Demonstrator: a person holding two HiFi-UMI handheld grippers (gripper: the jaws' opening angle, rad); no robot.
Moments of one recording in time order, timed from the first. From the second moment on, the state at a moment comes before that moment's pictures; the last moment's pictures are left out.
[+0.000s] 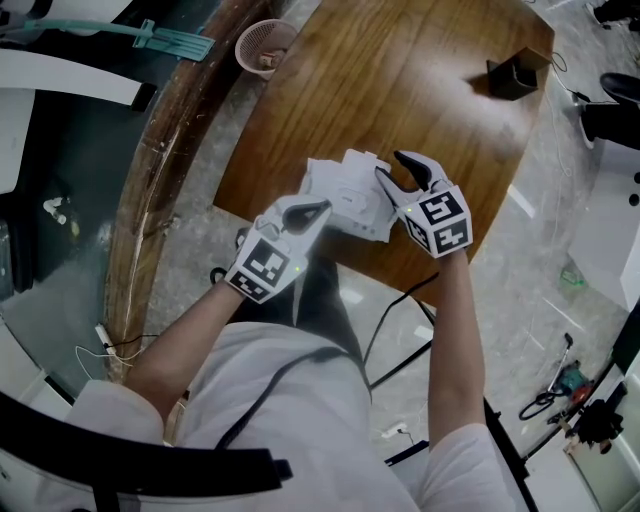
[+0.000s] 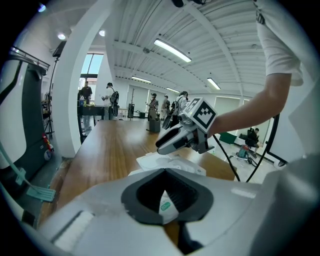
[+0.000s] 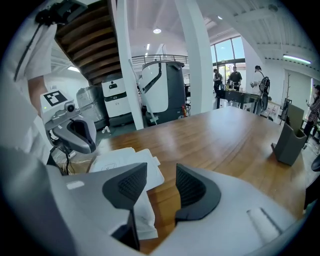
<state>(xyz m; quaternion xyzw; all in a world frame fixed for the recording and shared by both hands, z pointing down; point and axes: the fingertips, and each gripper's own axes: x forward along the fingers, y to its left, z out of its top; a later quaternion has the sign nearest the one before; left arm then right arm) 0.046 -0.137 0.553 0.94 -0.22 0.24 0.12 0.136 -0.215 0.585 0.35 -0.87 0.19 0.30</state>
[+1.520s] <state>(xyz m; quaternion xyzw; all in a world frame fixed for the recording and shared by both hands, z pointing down) 0.071 -0.106 0.385 0.97 -0.20 0.14 0.02 0.129 -0.071 0.378 0.54 -0.83 0.10 0.10</state>
